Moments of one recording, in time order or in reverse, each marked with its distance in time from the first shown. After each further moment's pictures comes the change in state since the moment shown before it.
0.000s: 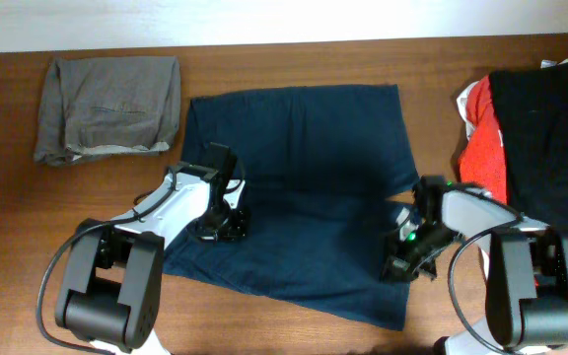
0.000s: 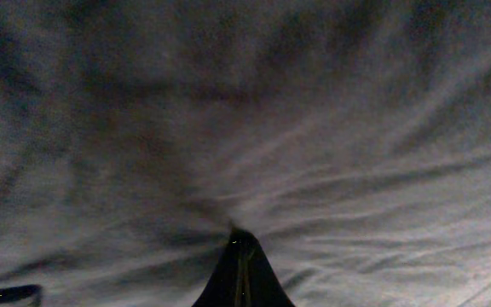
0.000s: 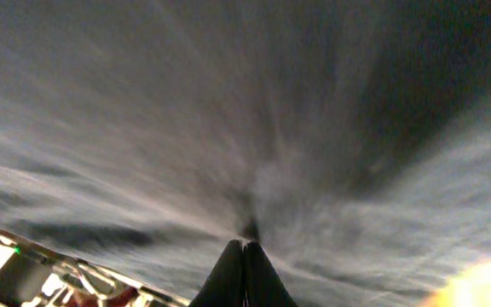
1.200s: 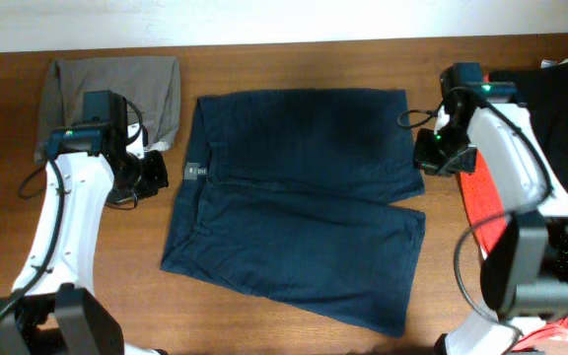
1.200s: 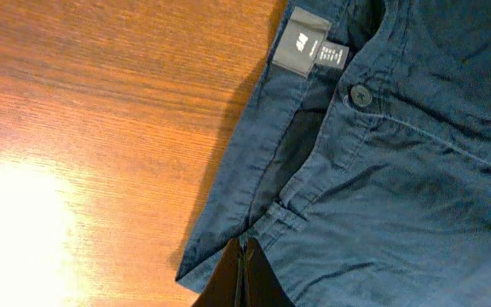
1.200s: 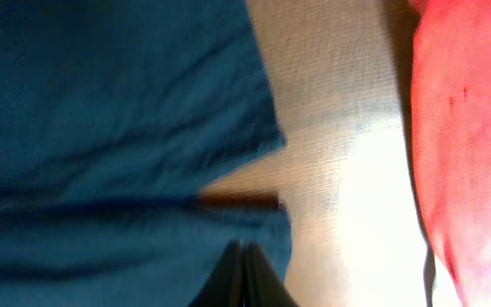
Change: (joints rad) left arm 0.382 -0.192 0.321 -0.303 -0.132 0.000; right arm -0.036 0.136 0.727 -0.181 0.448 0.039
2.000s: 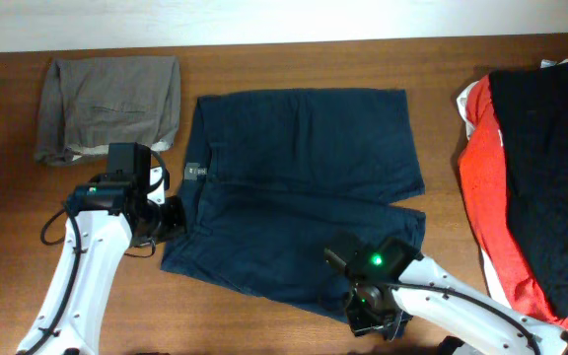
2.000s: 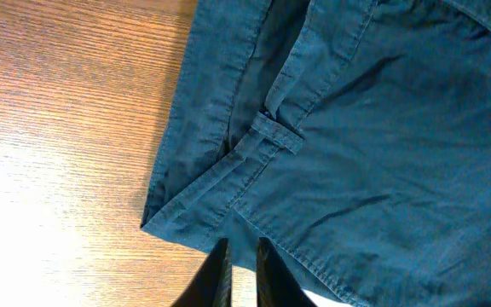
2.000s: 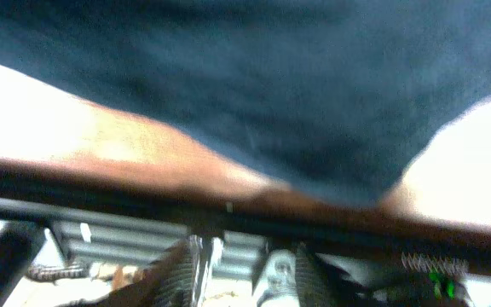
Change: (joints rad) left arm -0.076 -0.249 -0.360 0.105 0.026 -0.019; right arm 0.832 -0.554 -0.798 0.027 -0.129 0.346
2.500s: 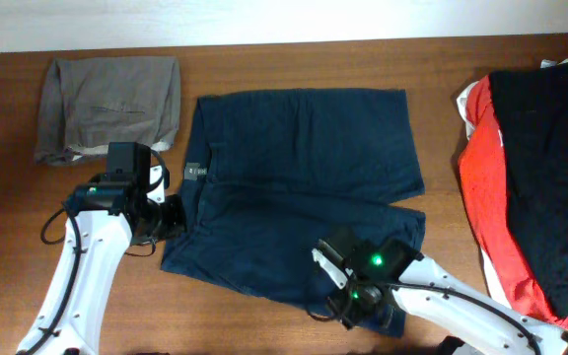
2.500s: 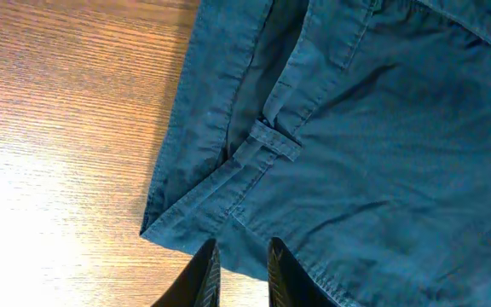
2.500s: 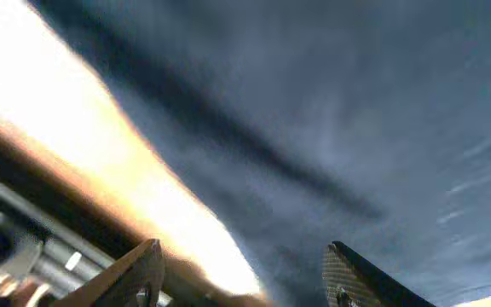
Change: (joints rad) left arm 0.000 0.000 0.000 0.015 0.000 0.000; right arm -0.006 -0.001 0.010 0.216 0.030 -0.483
